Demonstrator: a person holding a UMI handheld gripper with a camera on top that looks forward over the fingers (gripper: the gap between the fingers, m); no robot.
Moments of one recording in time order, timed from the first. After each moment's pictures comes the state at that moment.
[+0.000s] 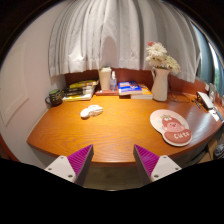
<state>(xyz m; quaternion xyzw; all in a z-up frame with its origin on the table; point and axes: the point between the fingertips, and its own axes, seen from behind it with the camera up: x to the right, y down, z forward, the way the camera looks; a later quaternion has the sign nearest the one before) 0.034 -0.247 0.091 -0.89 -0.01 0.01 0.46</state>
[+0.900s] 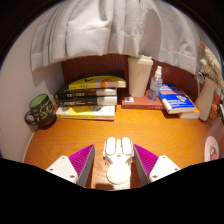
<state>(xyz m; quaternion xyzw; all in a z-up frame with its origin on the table) 0.114 -0.110 0.223 -0.91 -0.04 0.02 0.41</state>
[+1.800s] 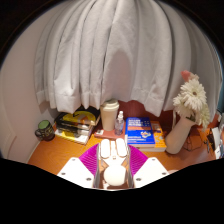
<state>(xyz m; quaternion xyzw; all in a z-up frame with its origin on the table) 0.271 -0.092 0.425 -0.87 -0.09 0.04 0.48</state>
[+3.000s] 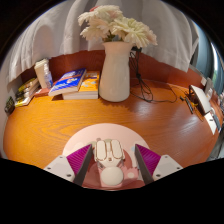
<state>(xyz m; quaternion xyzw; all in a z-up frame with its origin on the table) 0.607 -0.168 0.230 -0.93 0.01 -0.03 0.37</state>
